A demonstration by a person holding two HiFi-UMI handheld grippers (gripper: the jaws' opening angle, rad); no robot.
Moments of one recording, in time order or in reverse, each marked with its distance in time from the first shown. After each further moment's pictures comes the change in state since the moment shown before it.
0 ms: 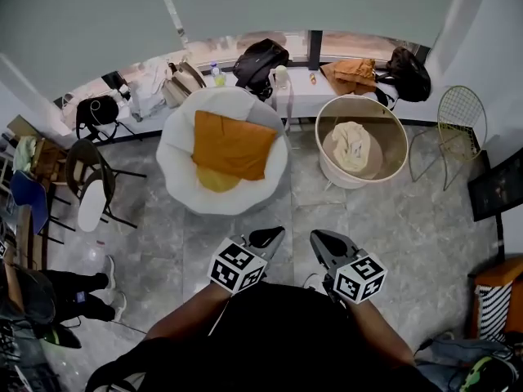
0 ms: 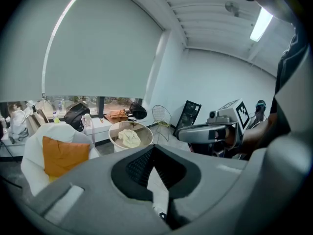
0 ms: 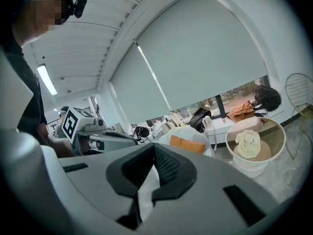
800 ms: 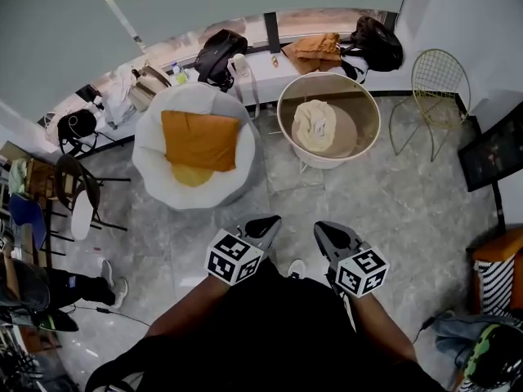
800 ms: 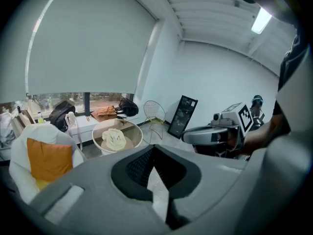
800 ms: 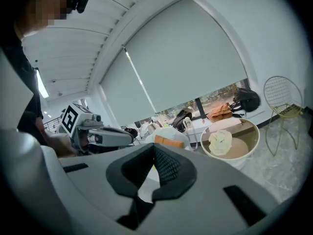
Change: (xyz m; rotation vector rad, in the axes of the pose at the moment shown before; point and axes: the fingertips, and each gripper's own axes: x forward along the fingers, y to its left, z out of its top) left arm 0.133 -0.101 0.027 0.019 0.054 -0.042; right arm -0.131 -0.130 -0.009 0.041 -0.015 -0.108
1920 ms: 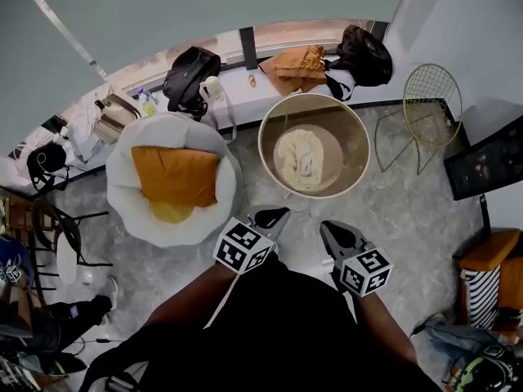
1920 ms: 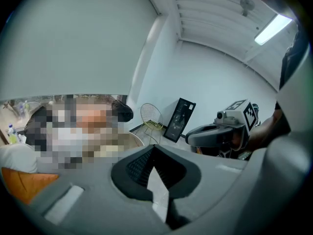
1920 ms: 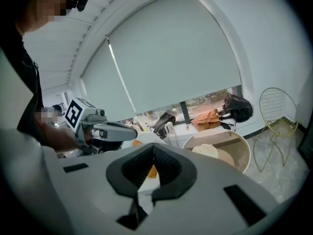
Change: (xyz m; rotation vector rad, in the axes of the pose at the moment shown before) left arm 0.151 0.162 0.130 0.045 0.018 -0.164; right arm 0.134 -0.148 0.121 -0.006 0.047 -0.173
